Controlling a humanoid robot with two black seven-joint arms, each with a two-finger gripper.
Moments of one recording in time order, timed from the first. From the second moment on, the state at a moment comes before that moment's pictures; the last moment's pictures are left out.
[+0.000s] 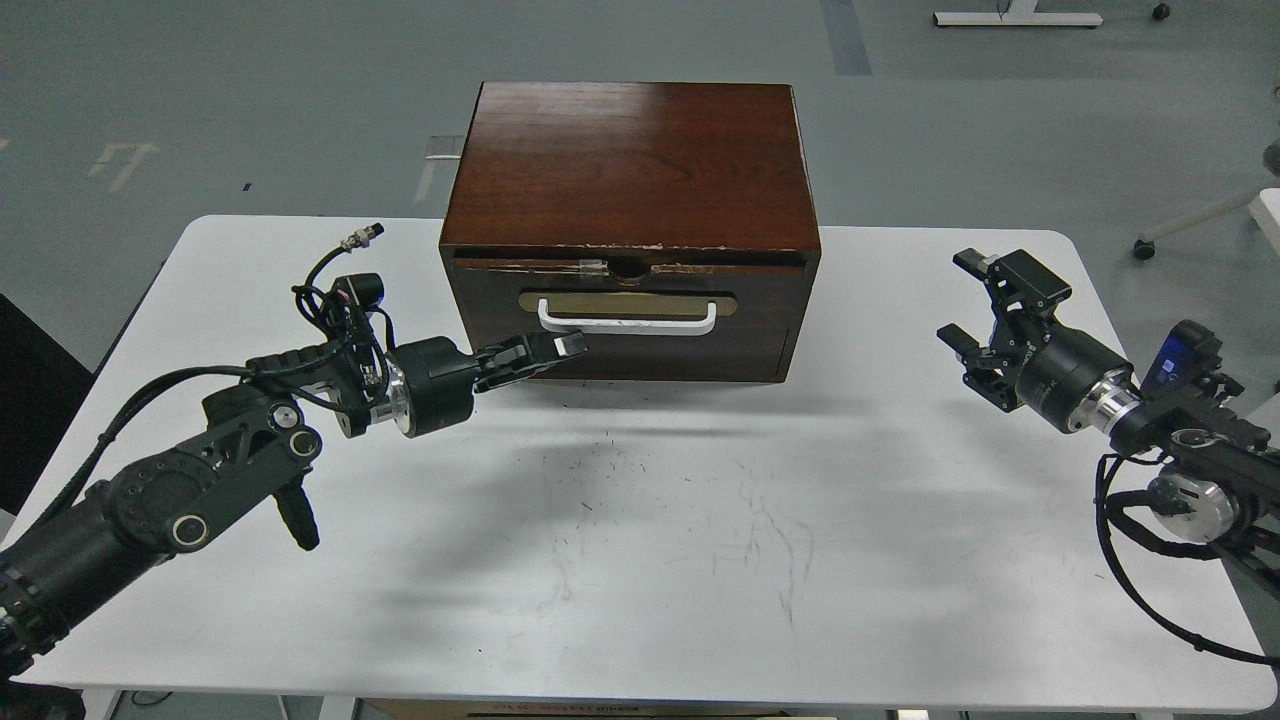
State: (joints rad) left arm -0.61 0.39 -0.70 -1.09 1.38 -0.39 -0.39; right arm 0.65 -0.66 0.32 0.97 -0.36 0.22 0.49
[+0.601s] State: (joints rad) left arm -0.63 0.39 -0.70 -1.08 1.36 -0.39 -0.39; right arm 0.65 -0.67 0.32 0.98 -0.36 0.22 0.49
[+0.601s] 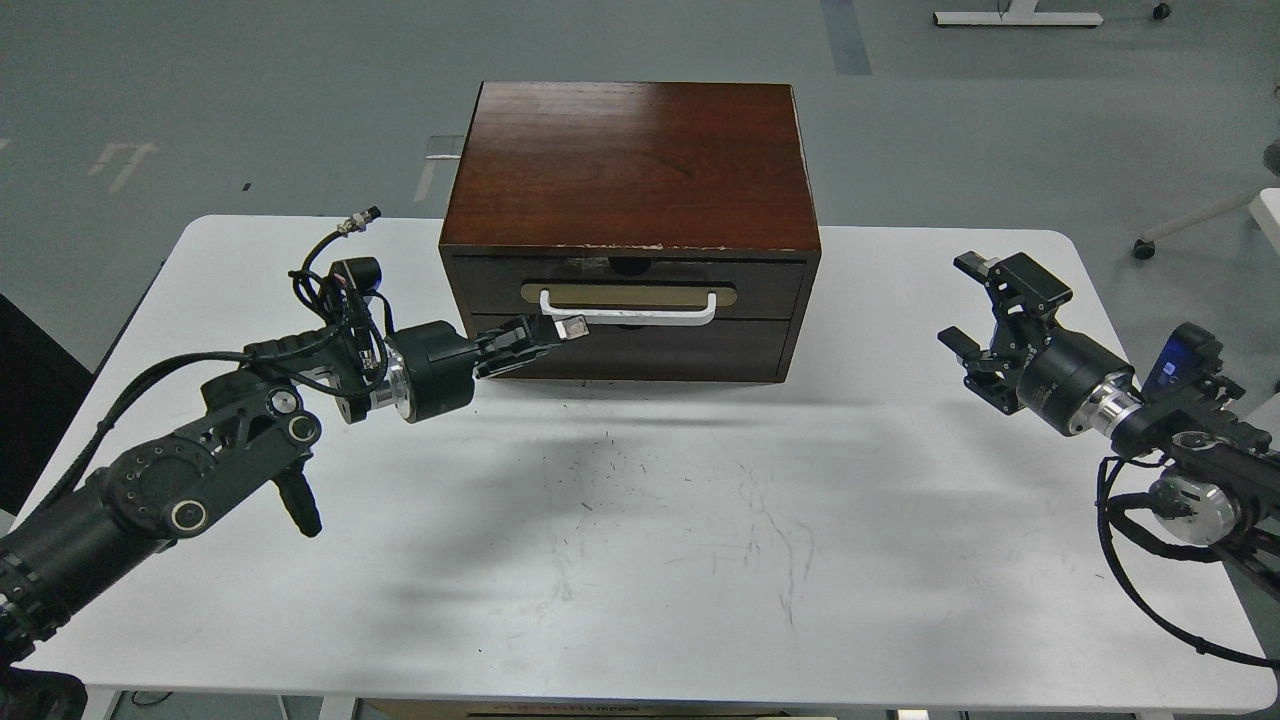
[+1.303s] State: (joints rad) left arm -0.59 0.60 -0.69 -1.31 1.18 -0.49 -0.48; right arm 0.65 -0.67 0.32 0.98 -0.36 0.22 0.49
